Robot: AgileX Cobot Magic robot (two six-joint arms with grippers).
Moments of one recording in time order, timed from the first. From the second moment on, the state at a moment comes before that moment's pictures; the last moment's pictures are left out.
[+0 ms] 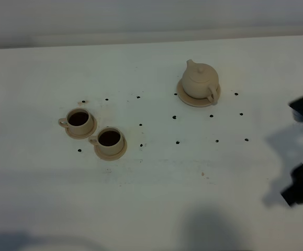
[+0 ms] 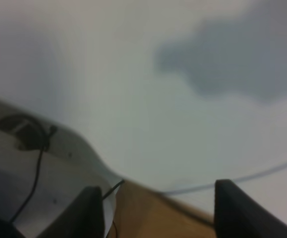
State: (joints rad) left arm 0.03 0.00 -0.51 0.02 1.07 0.00; right arm 0.43 1.17 -0.83 0.04 1.17 -0.07
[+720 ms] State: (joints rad) left arm 0.03 0.00 -0.51 0.02 1.07 0.00; right arm 0.43 0.46 -0.52 0.06 1.12 -0.01
